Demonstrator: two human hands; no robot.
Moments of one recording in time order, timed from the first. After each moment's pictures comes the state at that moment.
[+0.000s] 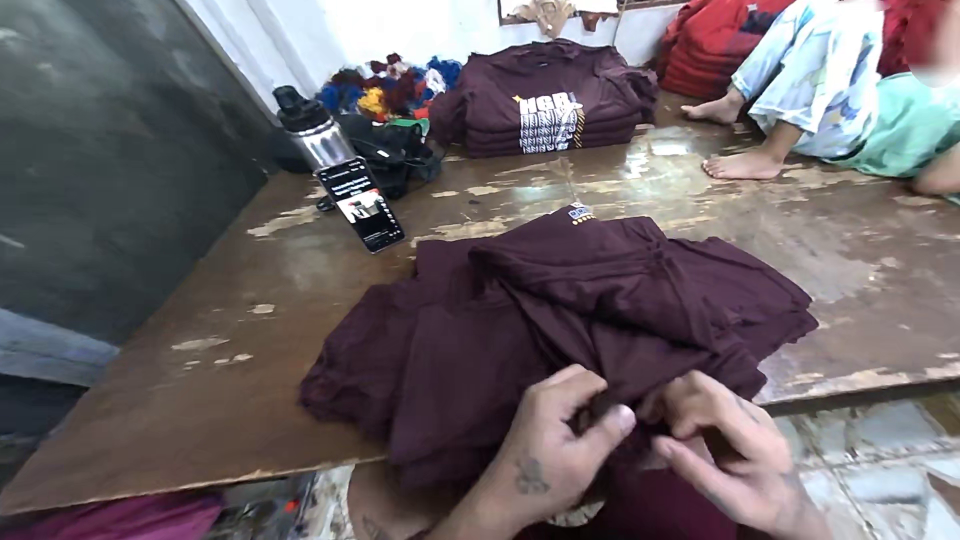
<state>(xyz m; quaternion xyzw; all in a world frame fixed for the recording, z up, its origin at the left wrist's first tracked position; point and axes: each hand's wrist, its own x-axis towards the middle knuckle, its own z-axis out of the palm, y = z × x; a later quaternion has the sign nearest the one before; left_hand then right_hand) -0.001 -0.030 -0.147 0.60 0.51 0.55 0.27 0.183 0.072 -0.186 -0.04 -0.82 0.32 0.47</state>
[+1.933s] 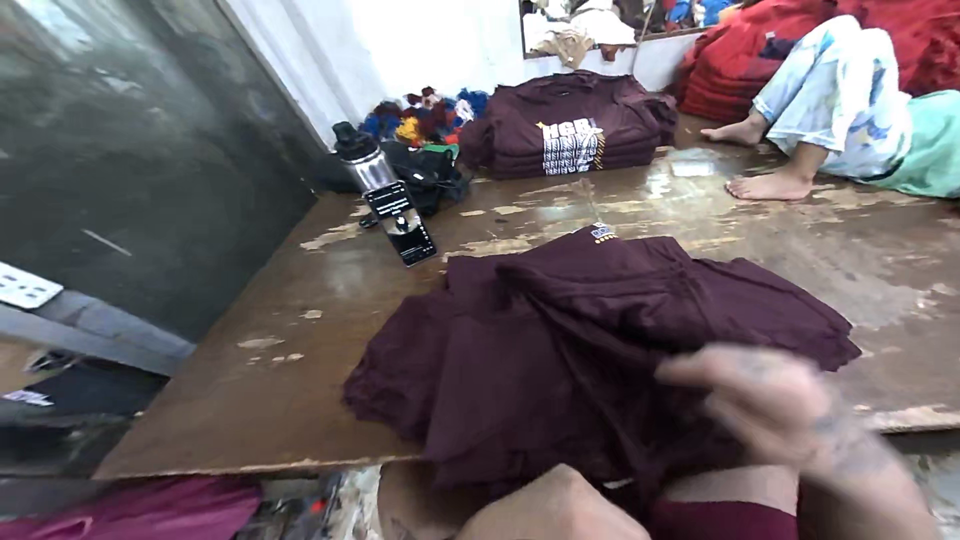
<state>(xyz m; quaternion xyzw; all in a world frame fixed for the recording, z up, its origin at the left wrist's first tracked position) -0.018 -0.073 -0.125 0.80 0.31 0.42 0.30 0.178 0.116 -0.135 -0.08 -0.91 0.11 0.40</state>
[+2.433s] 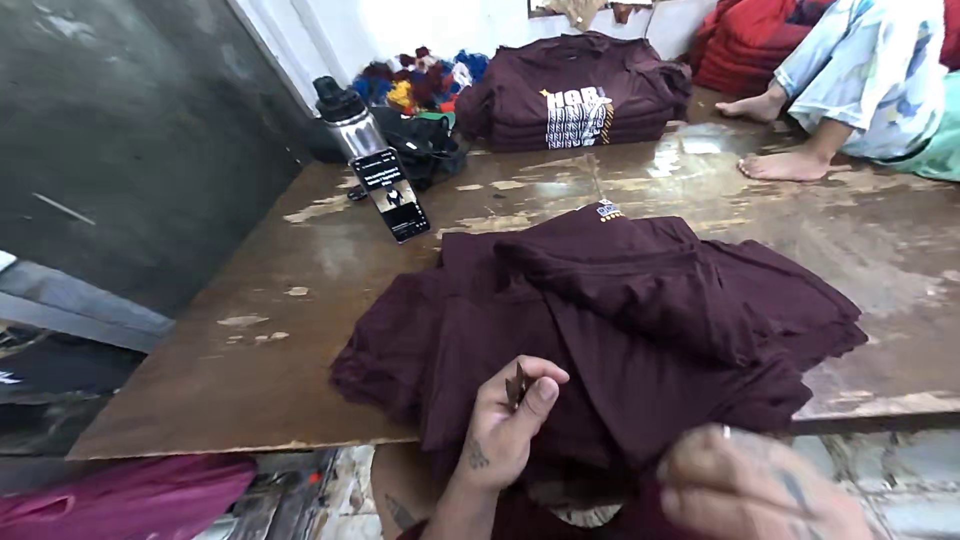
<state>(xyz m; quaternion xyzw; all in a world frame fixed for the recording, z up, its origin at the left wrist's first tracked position) -0.039 -0.051 -0.179 0.47 0.44 0.70 0.30 0.189 0.050 -0.156 0.05 -0.90 0.25 0.34</state>
